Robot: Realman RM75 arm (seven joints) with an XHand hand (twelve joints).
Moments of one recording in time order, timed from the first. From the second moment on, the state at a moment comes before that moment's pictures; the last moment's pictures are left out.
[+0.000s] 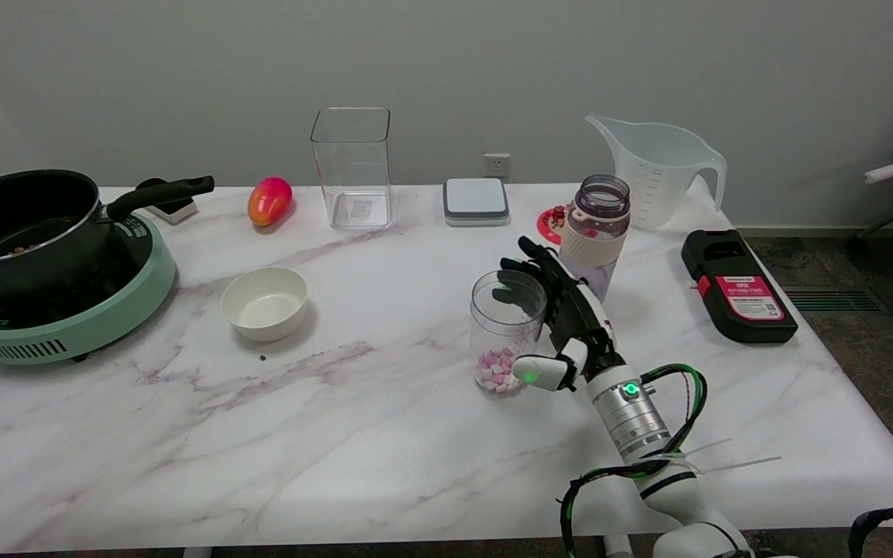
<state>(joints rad) -0.08 -1.14 -2.14 1.20 0.96 0.92 1.21</state>
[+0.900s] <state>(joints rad) -0.03 -1.17 -2.14 1.16 0.92 0.87 1.21</state>
